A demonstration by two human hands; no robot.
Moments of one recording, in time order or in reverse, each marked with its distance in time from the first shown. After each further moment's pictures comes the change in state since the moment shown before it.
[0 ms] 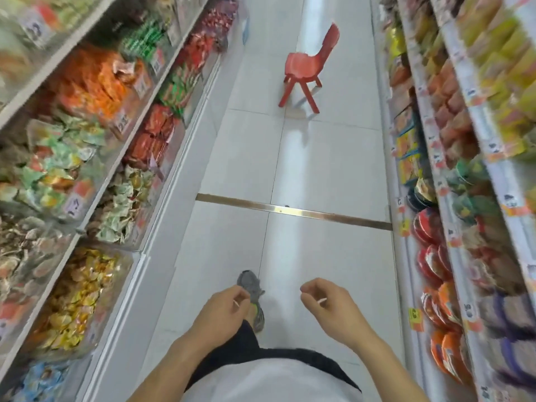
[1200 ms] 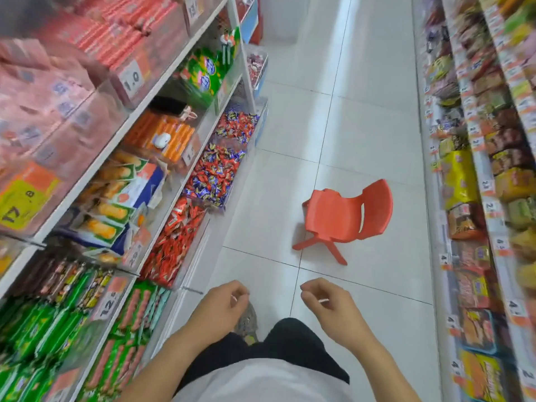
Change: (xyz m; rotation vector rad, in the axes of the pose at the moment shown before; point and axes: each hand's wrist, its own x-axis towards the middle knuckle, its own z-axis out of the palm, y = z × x) left_hand 0.905 0.348 -0.601 -0.043 0.097 -0.014; right_hand 0.979 -0.449 -0.417 0.074 -0.026 -0.038
